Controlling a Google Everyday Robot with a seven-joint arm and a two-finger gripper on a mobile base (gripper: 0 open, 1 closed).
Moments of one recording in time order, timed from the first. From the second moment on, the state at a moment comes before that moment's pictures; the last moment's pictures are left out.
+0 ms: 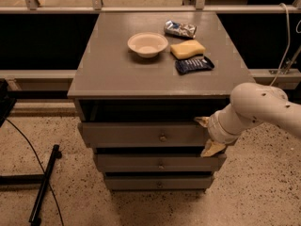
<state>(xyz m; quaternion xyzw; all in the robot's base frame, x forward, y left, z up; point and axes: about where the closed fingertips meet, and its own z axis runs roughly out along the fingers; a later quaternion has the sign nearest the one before) 0.534 -0.186 0.643 -0.75 0.63 0.03 0.18</state>
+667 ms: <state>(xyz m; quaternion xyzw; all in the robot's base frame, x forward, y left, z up) 0.534 -0.186 0.644 -0.75 0.63 0.03 0.18</state>
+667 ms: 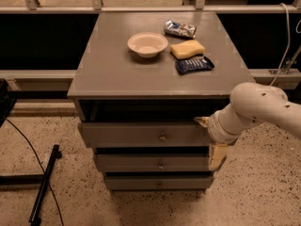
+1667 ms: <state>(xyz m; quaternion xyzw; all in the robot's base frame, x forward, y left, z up) 0.547 -0.177 0.651 -0.75 0.63 0.01 0.19</state>
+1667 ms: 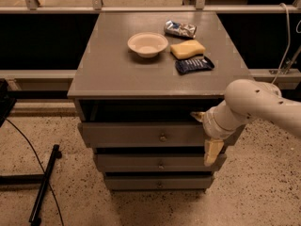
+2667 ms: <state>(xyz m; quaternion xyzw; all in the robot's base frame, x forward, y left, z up) 0.562 -0.176 0.637 -0.75 0.64 0.01 0.19</state>
